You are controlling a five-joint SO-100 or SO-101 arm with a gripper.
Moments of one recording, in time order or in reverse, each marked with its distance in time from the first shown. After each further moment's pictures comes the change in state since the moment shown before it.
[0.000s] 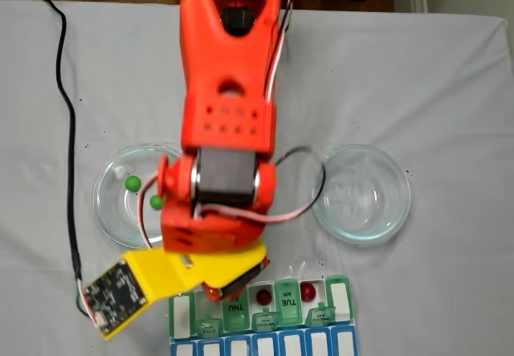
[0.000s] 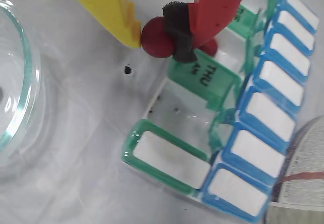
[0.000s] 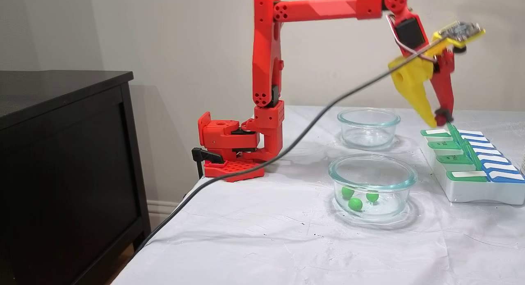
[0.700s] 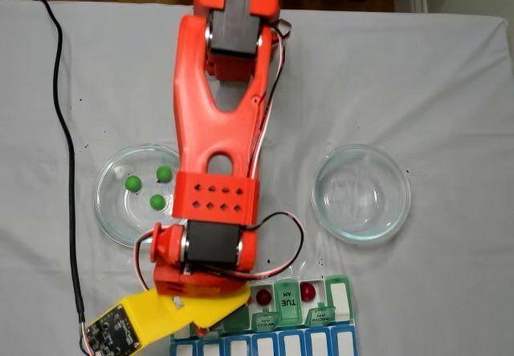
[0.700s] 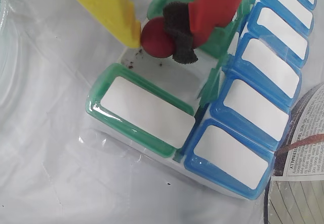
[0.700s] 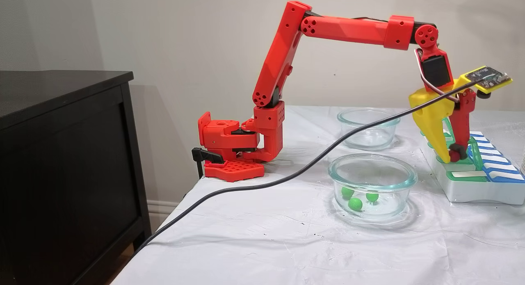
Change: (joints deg) arm 1.1 -15.9 -13.5 -3.3 0.4
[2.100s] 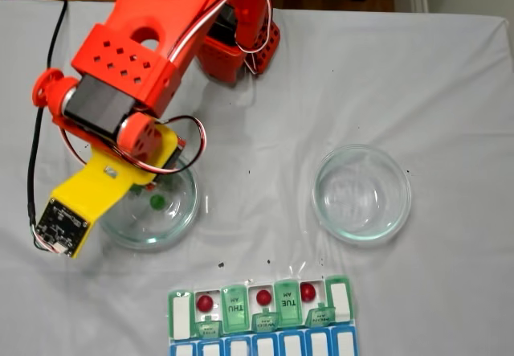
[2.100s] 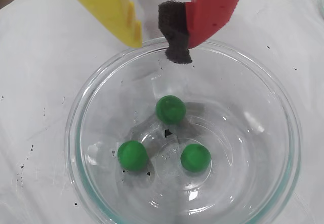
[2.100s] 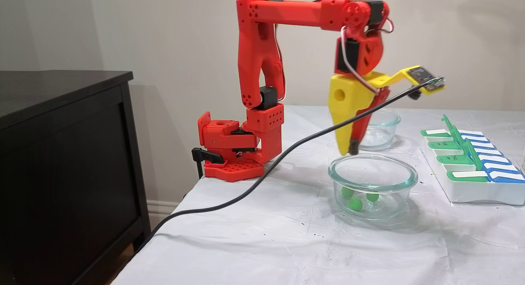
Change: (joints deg) arm 21.6 31.0 29.1 25.4 -47.6
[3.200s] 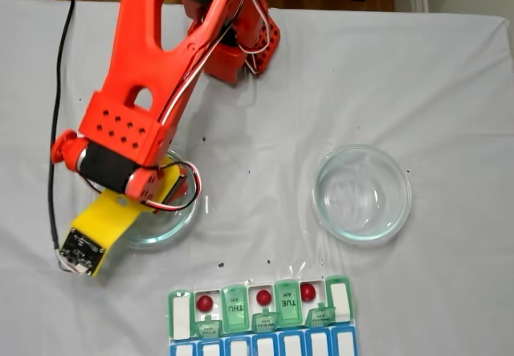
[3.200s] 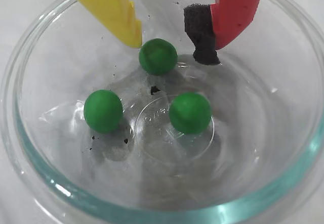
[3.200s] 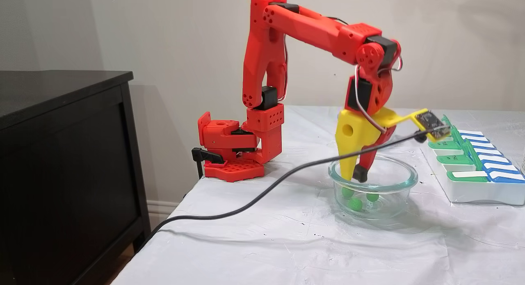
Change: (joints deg) arm -1.6 -16.3 1.5 -8.9 1.7
